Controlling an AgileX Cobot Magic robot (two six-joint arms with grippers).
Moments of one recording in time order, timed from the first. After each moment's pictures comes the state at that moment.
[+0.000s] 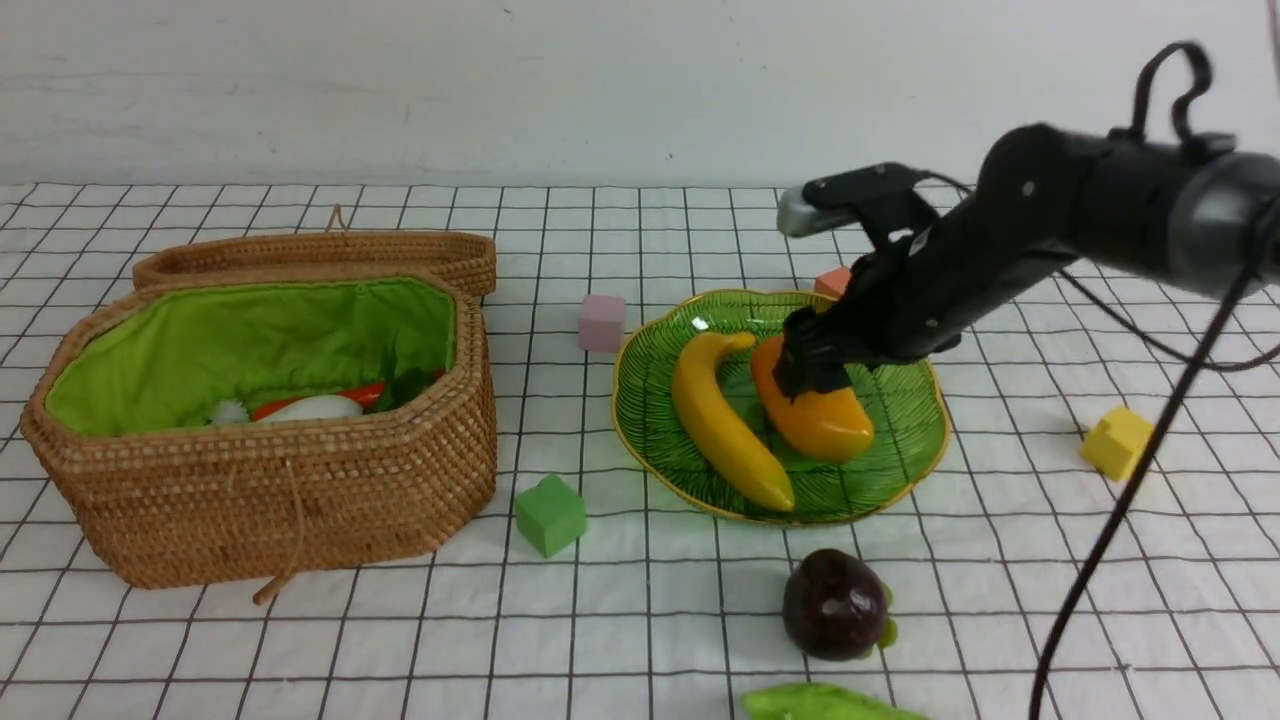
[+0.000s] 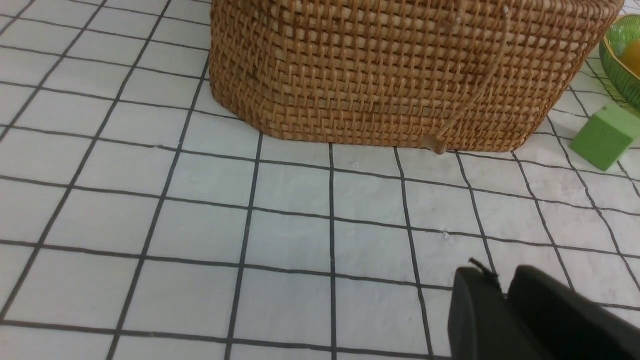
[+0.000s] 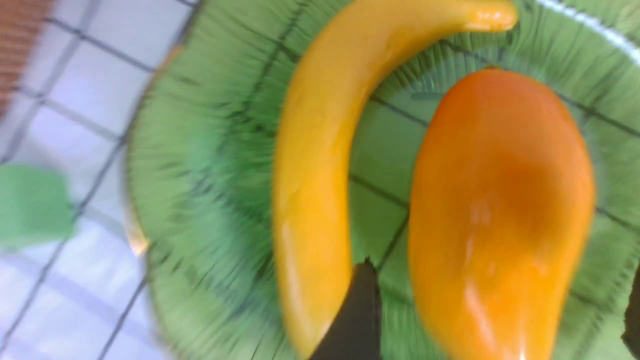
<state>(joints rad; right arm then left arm) 0.30 1.92 -1.57 0.34 0.73 -0.41 -0.06 -0.01 0.03 -0.03 0.39 -0.19</state>
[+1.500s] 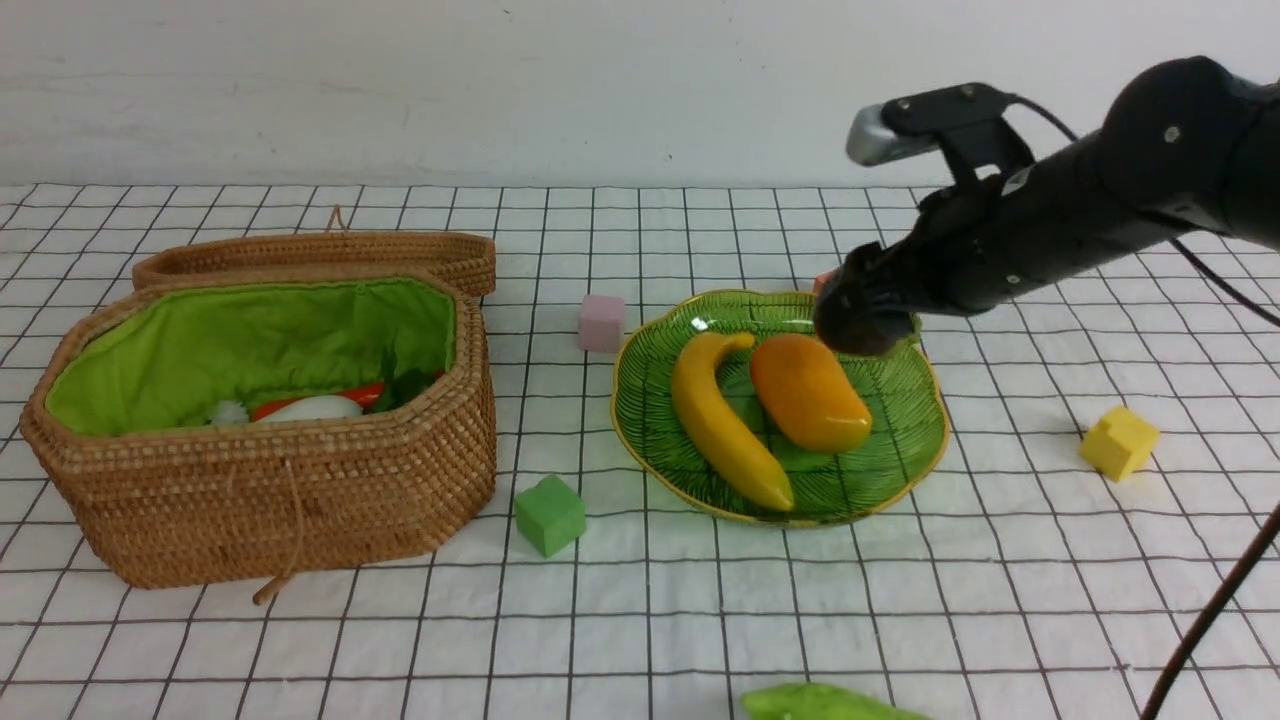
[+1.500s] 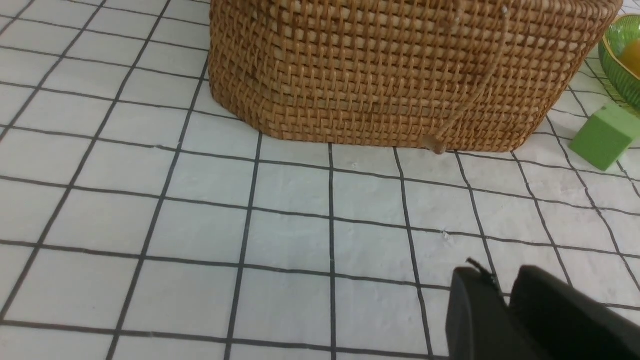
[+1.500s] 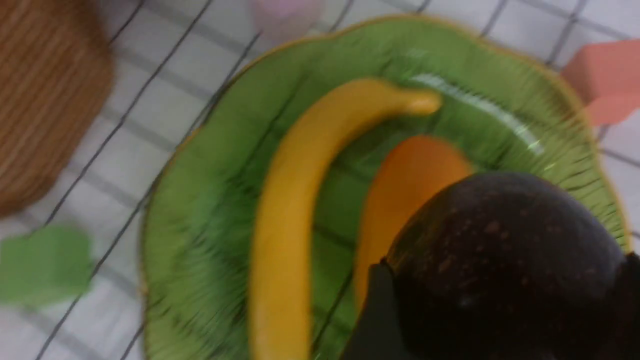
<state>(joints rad) 0.23 1.83 -1.44 0.46 0.49 -0.49 -0.06 -0.01 0.03 -0.03 0.39 -0.19</state>
